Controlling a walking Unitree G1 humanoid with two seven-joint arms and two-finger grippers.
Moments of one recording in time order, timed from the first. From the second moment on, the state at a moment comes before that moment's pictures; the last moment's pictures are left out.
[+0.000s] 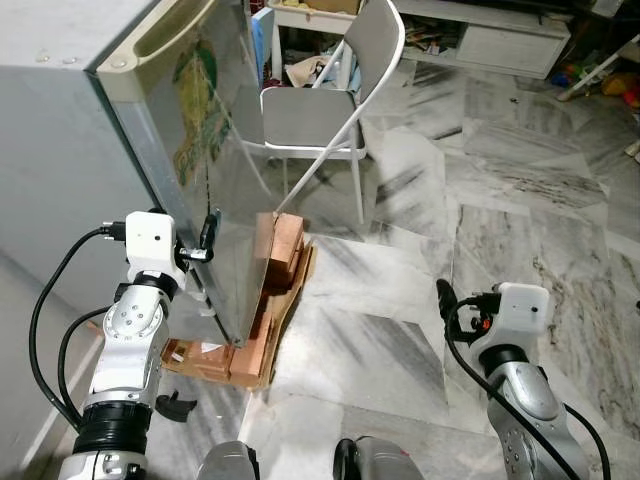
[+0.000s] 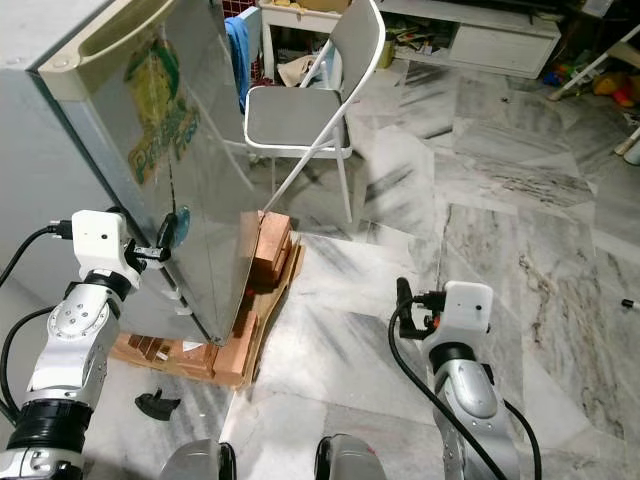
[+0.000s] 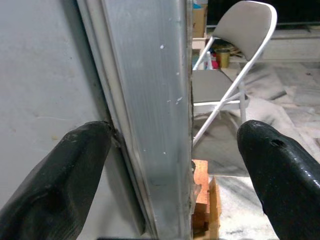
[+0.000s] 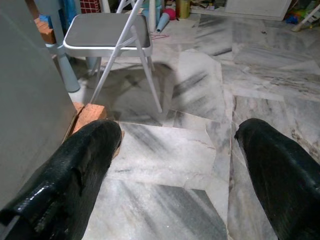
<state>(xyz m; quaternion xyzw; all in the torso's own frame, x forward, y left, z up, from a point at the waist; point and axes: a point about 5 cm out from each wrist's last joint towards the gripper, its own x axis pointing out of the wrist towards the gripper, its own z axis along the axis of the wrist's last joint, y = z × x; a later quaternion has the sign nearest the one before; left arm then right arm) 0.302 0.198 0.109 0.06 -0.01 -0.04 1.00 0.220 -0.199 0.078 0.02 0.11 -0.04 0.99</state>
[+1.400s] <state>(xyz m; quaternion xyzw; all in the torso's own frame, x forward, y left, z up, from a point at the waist) 0.306 0.001 0.152 -0.07 -0.06 -0.35 0.93 0.192 -0.190 0.047 0.02 0.24 0.04 0.97</state>
